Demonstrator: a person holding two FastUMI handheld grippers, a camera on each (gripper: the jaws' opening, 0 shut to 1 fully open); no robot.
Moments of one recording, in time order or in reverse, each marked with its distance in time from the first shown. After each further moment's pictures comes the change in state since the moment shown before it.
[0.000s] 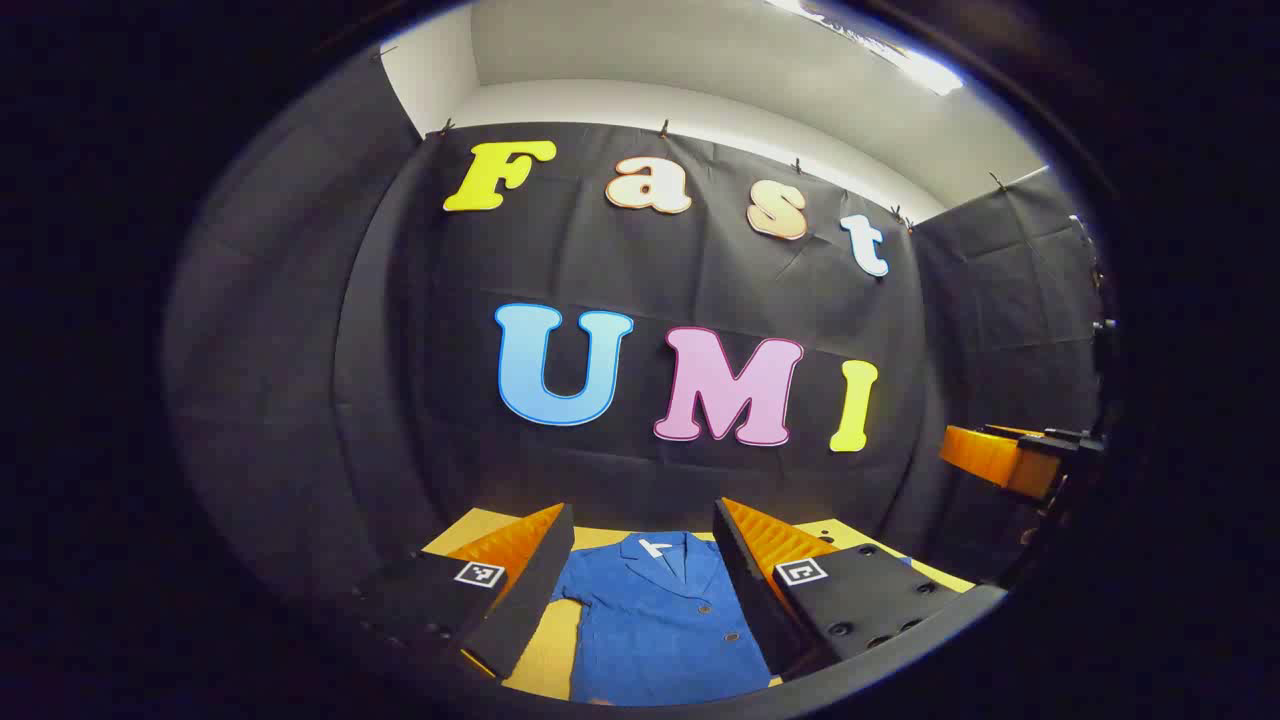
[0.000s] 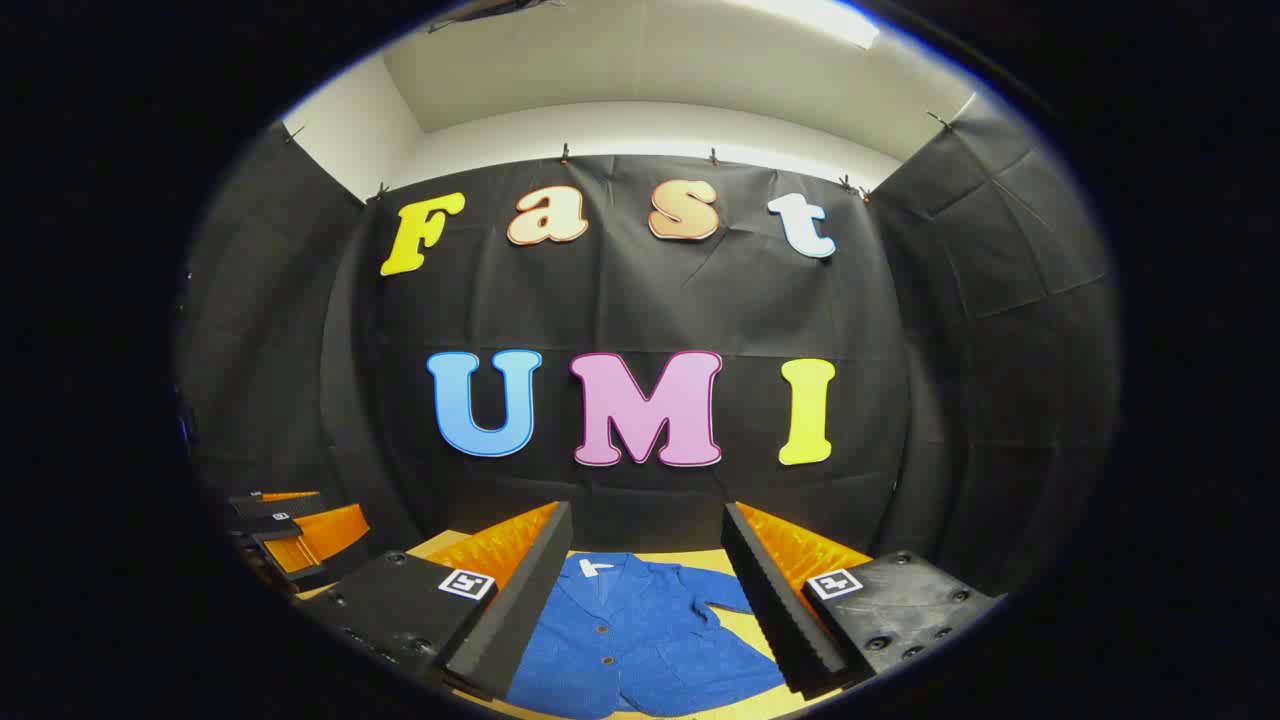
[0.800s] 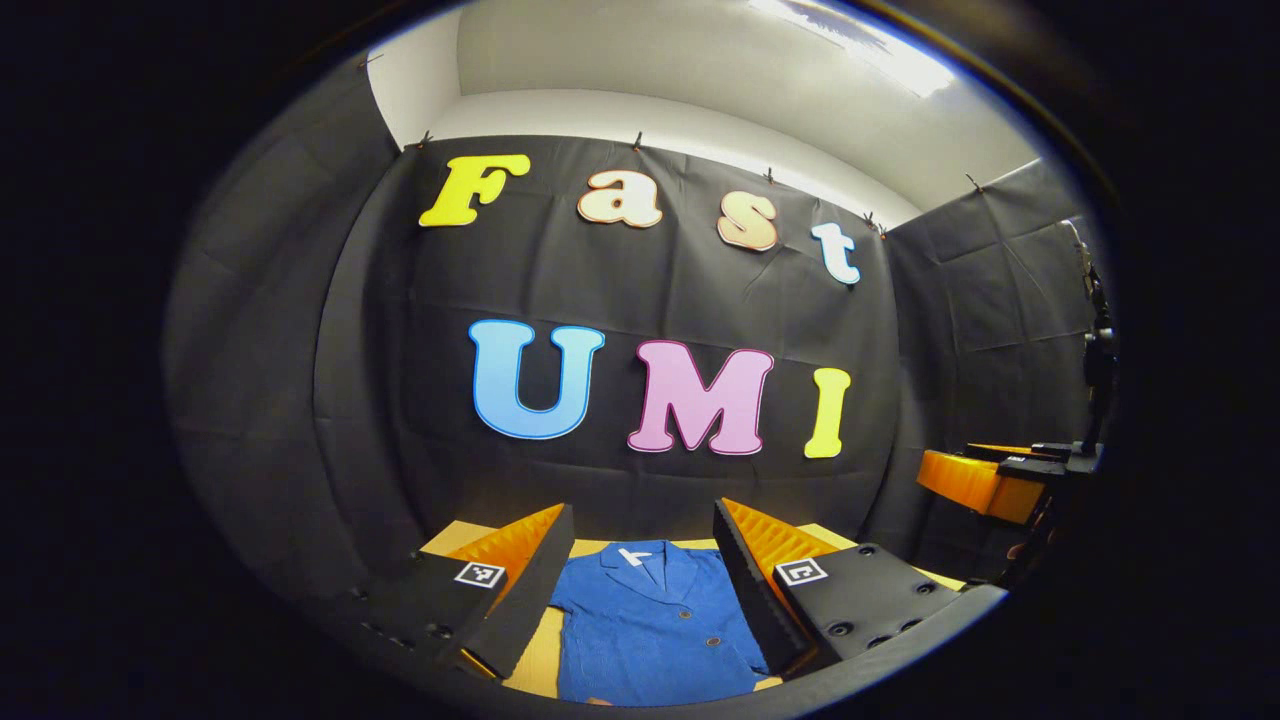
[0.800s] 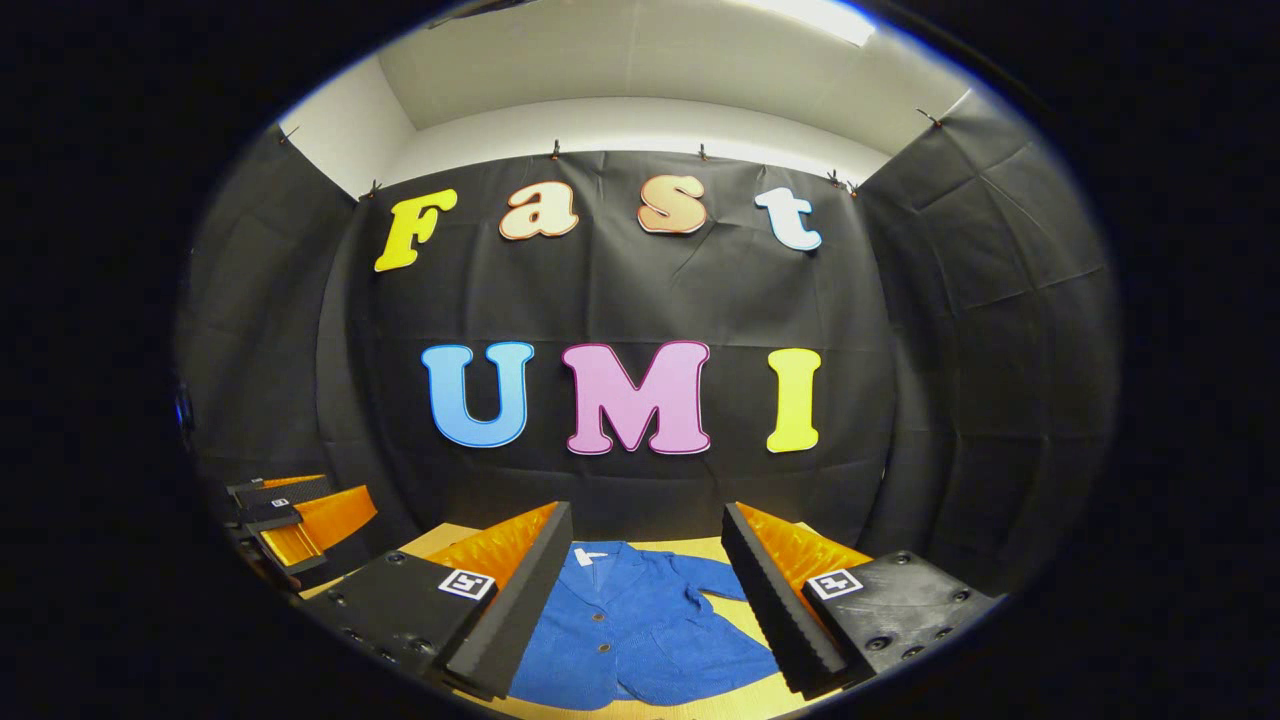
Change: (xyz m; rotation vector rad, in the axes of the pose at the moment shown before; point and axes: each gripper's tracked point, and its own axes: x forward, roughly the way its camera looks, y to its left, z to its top) left arm -0.014 -0.027 0.010 0.012 -0.035 -0.066; right arm -0.022 -0.009 -0.010 0.011 0.027 -0.036
